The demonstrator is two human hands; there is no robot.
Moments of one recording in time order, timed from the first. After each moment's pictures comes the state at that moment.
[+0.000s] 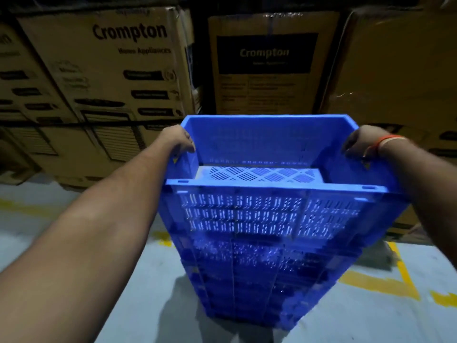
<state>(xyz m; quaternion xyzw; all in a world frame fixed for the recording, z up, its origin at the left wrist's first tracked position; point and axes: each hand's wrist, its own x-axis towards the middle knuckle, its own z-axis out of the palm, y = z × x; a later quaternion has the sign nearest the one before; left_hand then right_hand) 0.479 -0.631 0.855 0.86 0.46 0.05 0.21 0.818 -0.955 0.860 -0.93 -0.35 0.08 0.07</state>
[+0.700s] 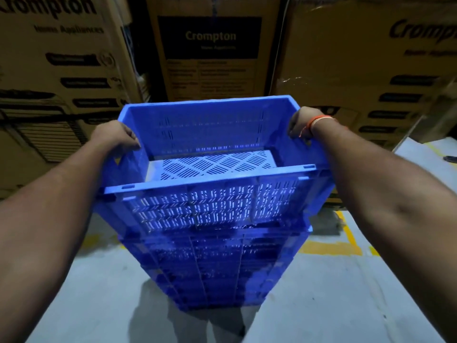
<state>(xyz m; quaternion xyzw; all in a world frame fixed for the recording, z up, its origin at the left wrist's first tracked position) 0.477 -0.620 0.836 0.86 0.47 0.06 0.17 0.795 -0.955 0.868 -0.95 -0.30 0.09 0.09</state>
